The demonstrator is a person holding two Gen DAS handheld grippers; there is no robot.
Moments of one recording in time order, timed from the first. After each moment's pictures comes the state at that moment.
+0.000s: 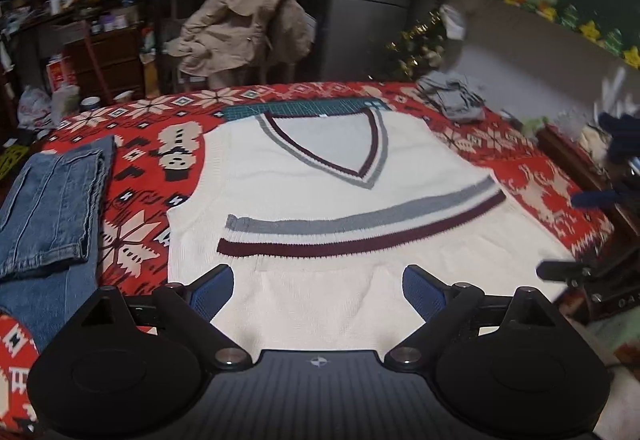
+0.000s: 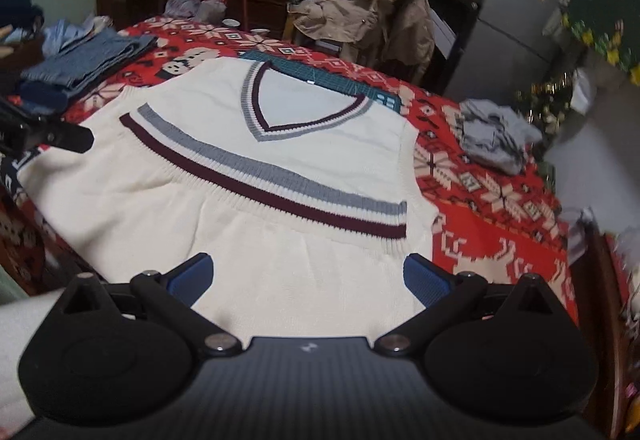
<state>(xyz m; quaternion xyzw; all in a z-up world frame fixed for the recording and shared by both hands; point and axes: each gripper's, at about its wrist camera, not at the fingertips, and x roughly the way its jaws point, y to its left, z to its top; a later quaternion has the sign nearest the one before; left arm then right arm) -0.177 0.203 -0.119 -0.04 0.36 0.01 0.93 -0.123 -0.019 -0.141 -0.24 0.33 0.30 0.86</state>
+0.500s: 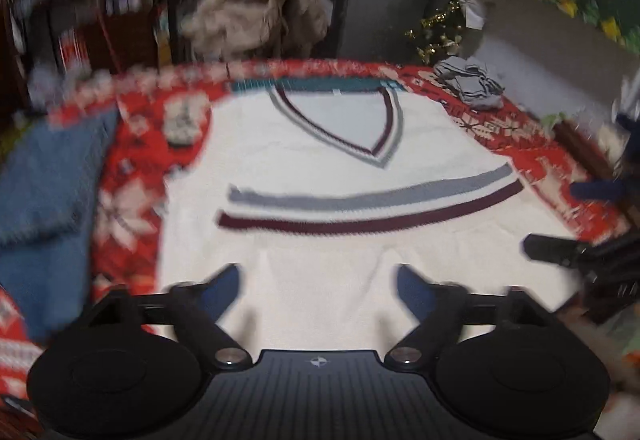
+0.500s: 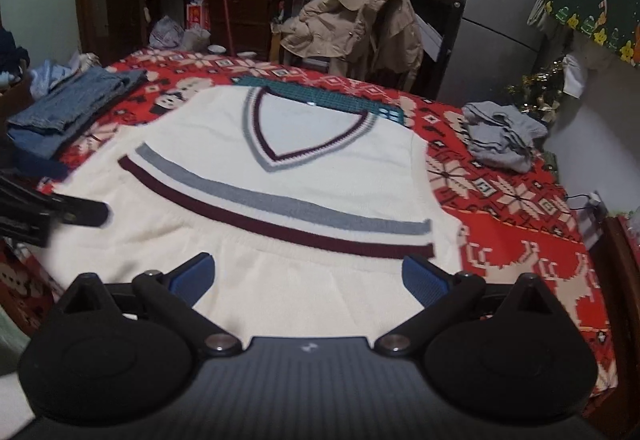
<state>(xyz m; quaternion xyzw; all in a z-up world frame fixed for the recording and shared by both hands) -0.168 0.216 -0.148 -0.13 0.40 0.04 0.91 -0.119 0.008 -0.146 -0.17 0.33 0.30 0.88</state>
